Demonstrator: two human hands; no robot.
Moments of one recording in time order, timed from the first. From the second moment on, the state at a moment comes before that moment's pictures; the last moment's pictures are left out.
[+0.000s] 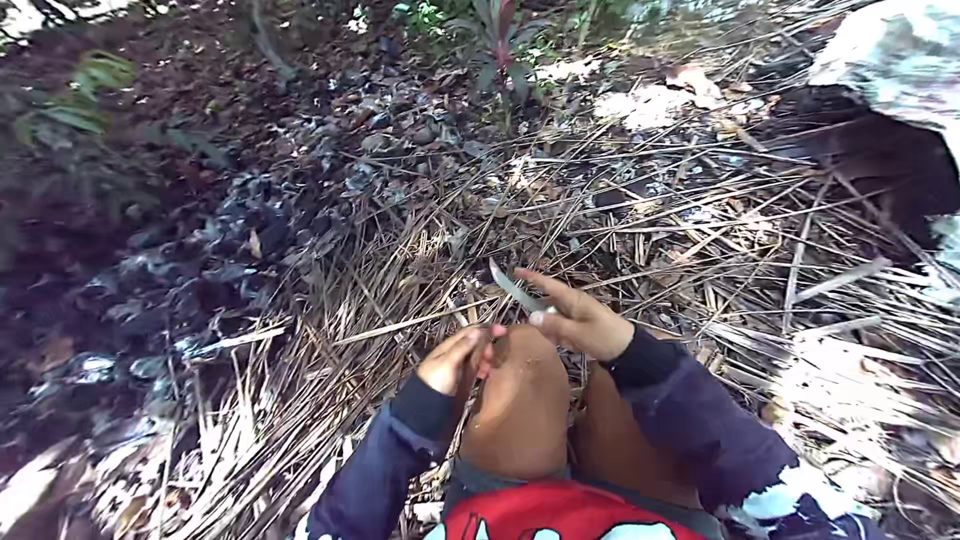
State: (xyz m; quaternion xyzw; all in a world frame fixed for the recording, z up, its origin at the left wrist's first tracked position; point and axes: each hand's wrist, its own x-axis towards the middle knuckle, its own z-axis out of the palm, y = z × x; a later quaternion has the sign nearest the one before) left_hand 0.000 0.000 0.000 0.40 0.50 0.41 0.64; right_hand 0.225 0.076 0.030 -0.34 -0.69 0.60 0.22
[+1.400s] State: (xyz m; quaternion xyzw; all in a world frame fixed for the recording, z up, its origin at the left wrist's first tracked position) left_hand -0.047 -0.027 -0.032 0.35 0.25 0.30 0.85; right_hand 0.214 0.050 0.008 -0.21 -0.65 0.71 0.16
